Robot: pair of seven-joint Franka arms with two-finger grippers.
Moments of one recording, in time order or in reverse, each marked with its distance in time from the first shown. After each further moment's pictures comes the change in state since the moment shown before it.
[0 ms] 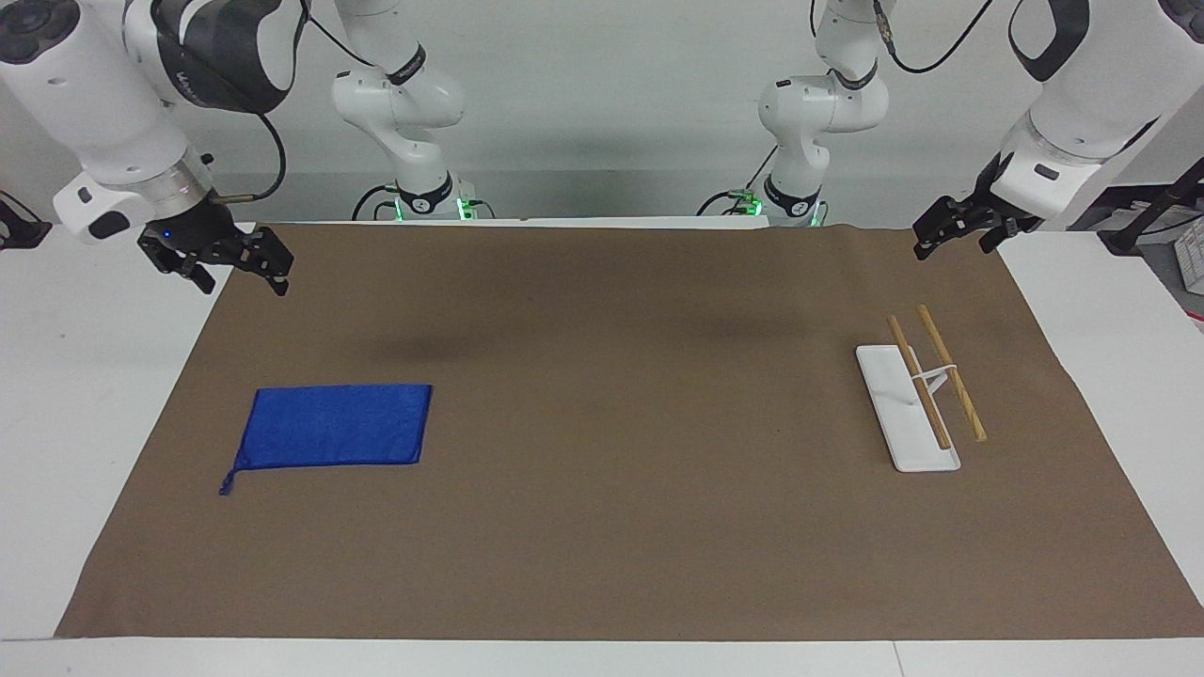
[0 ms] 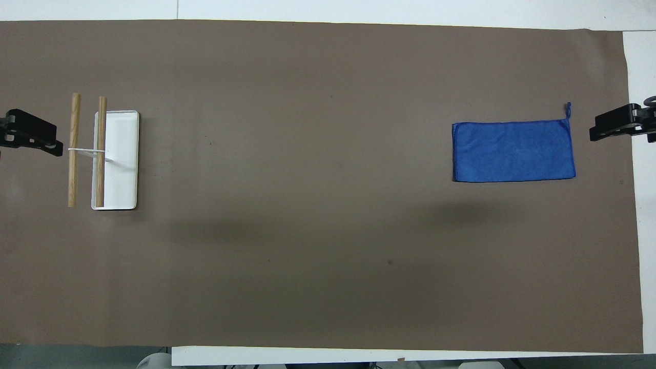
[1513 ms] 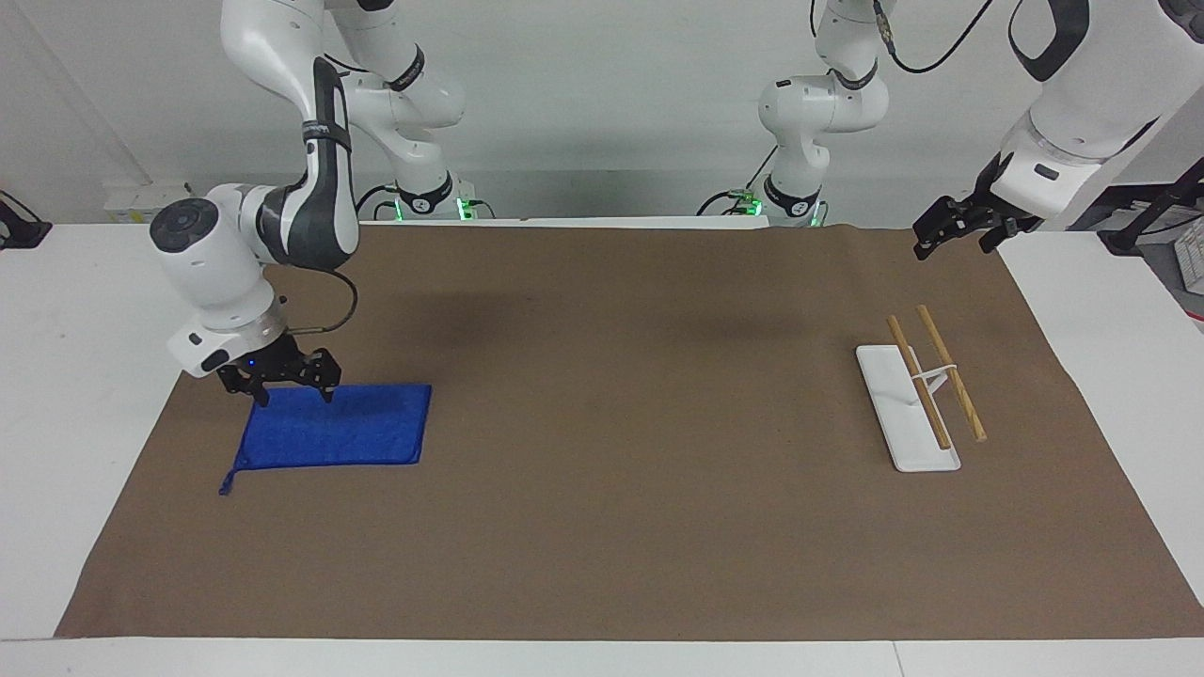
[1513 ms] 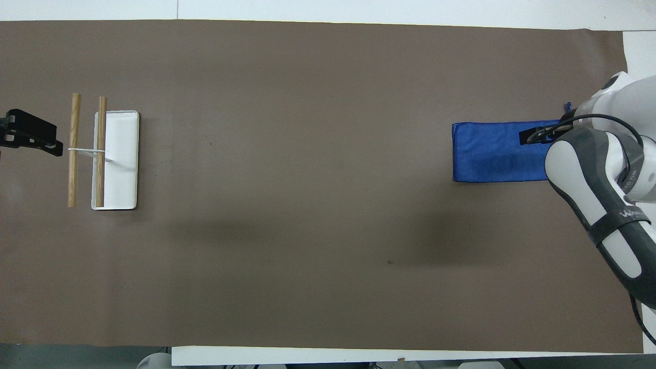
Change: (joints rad) left arm 0.000 0.000 0.000 0.000 0.000 0.000 0.000; right arm -0.001 0.167 0.000 -0.393 0.000 0.651 -0.138
